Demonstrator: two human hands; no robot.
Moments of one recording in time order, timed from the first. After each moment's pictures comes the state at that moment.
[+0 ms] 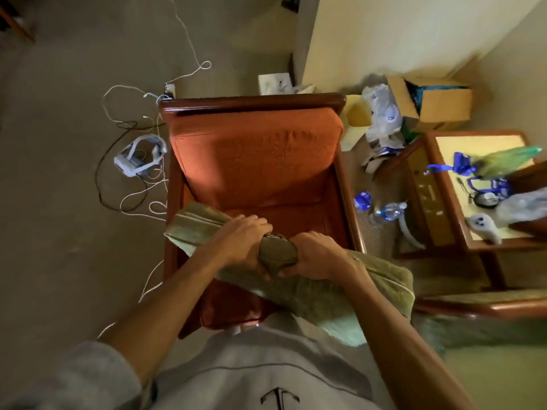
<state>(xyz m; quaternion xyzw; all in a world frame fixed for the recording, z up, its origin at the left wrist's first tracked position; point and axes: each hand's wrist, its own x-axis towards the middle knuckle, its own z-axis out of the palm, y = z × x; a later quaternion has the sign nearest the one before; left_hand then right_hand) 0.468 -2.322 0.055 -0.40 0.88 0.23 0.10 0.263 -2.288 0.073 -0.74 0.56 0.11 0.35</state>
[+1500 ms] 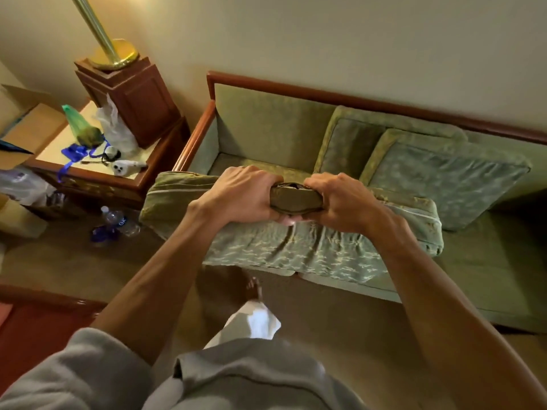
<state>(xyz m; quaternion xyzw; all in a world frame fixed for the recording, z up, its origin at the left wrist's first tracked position) -0.124 -1.784 0.206 0.18 0.98 0.13 0.02 -0.157 -1.562 0.207 -0.38 0.91 -0.16 0.07</state>
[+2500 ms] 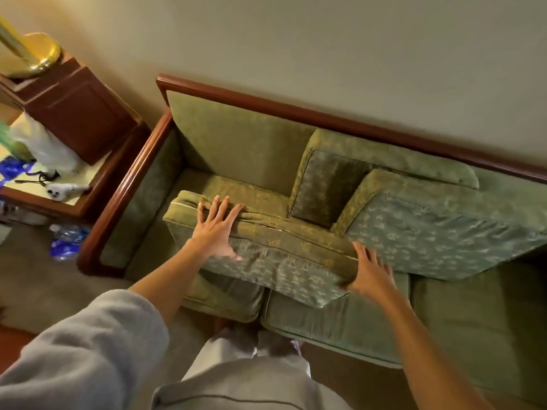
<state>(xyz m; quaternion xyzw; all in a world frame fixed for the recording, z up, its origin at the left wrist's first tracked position) -0.375 -1.743 -0.019 -0.01 0.97 0.04 0.25 -0.389 -1.344 -0.019 -0.03 0.95 -0.08 0.30</state>
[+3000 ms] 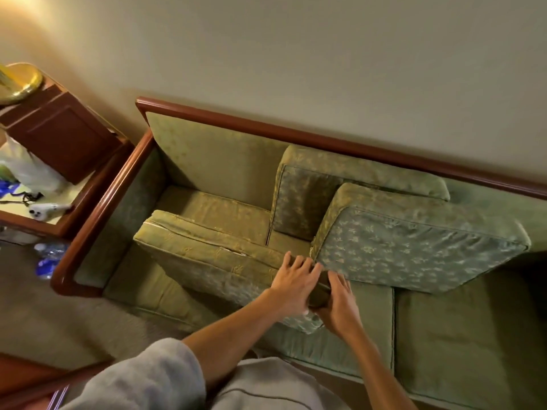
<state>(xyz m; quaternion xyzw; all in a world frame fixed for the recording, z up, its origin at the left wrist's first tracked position) -0.370 -1.480 0.024 0.20 0.95 0.08 0.22 -0.349 -1.330 -0.002 -0.05 0.93 -0.32 0.18</state>
